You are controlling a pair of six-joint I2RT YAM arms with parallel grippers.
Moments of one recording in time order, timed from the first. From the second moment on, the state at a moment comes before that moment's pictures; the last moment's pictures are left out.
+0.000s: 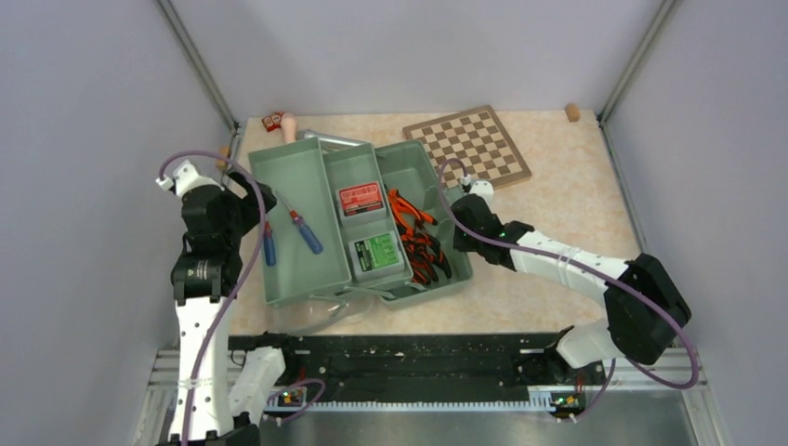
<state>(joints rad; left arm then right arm) 0.06 0.77 1.05 -0.65 -0.15 -0.60 0.72 1.41 0.86 -0.28 0.37 0.58</state>
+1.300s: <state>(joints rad) 0.43 1.36 0.87 -0.35 0.35 -0.47 0.65 1.31 0.76 -0.22 0.29 0.52</state>
